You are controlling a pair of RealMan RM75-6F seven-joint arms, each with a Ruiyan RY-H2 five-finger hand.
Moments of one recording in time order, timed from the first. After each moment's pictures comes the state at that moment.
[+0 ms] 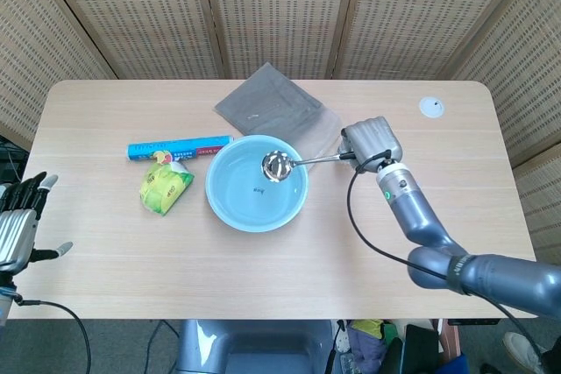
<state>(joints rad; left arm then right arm) -0.21 -0.96 -0.09 -1.91 1.22 1.33 0.24 1.22 -1.20 0.08 -1.66 -0.42 0.98 -0.71</state>
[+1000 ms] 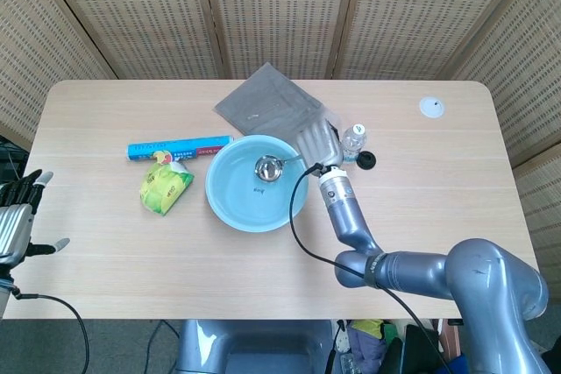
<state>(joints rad) -0.24 -0.95 -0.11 -1.89 1.14 1.27 0.21 1.34 -1.58 0.09 -1.38 -0.38 1.13 -1.19</state>
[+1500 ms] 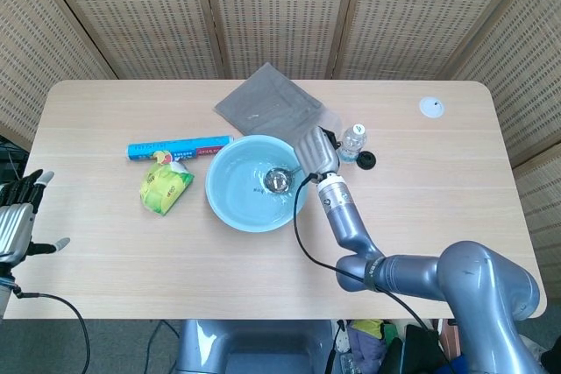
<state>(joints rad) -0.25 -0.96 -0.11 -1.89 1.13 1.26 0.22 1.33 -1.60 0.04 -1.37 -0.41 1.12 -1.36</state>
